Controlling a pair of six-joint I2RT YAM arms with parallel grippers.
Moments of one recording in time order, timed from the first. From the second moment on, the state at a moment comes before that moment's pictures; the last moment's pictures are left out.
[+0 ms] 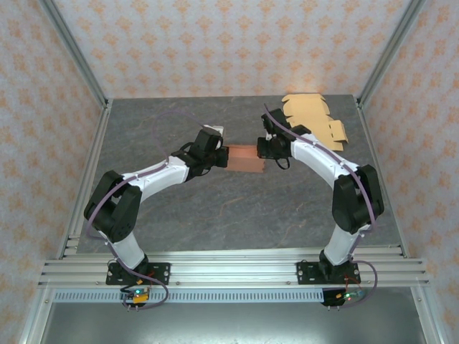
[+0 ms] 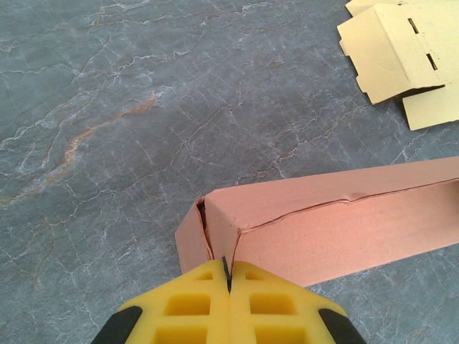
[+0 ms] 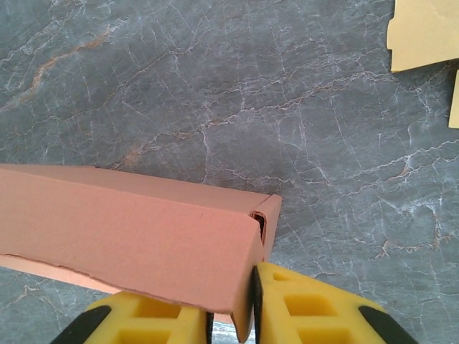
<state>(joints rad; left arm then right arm) -0.54 1.71 1.13 -0.15 -0.05 -0.42 0.45 1.75 1.40 -0.70 -0.02 0.43</state>
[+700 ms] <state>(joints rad) -0.54 1.71 1.13 -0.15 -0.08 -0.42 0.45 1.77 1.47 -0.78 -0.04 0.45</state>
